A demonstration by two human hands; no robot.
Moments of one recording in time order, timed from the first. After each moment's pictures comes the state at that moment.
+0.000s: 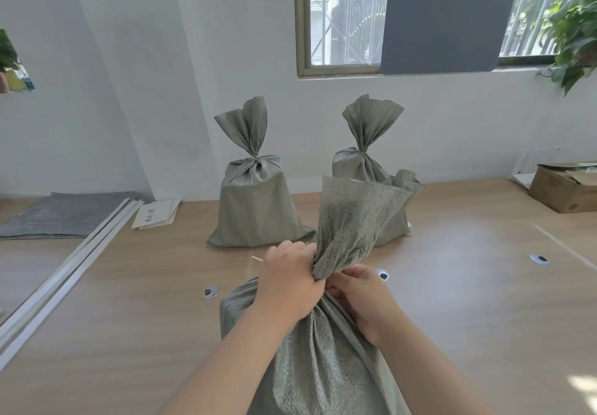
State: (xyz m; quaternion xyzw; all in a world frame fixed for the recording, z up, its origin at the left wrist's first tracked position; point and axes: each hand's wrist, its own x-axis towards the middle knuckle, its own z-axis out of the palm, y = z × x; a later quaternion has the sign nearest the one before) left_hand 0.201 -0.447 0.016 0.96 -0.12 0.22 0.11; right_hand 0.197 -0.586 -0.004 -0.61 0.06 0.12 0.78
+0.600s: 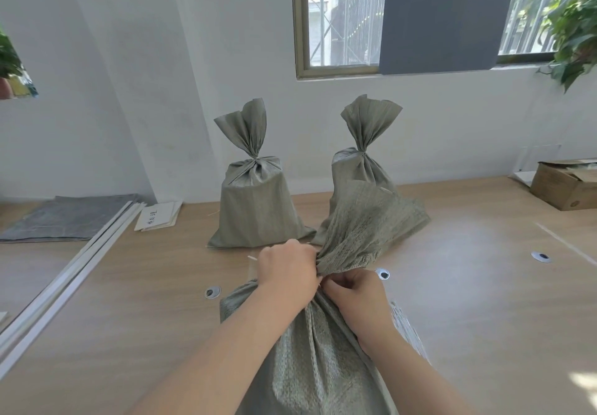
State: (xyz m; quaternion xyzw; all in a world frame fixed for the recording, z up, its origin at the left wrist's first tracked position) left_hand 0.200 -0.456 0.041 0.99 -0.07 0.12 -0.02; right_hand 0.182 -0.583 -0.013 -0.79 0.02 -0.05 0.61
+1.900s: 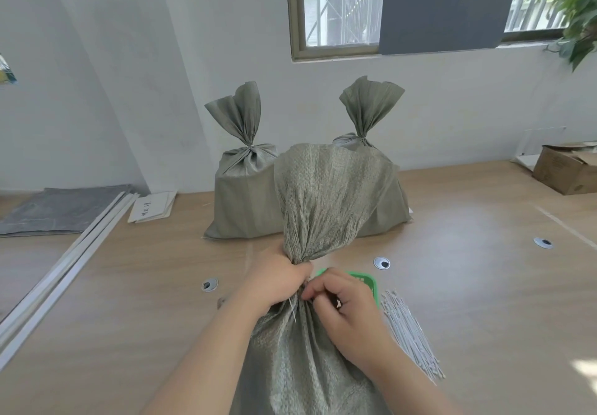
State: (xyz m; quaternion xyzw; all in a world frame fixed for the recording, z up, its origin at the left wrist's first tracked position) left_hand 0.207 -0.437 0.034 0.91 0.06 -0.02 0.40; right_hand 0.170 -0.574 -0.019 -0.79 -0.21 -0.15 0.56
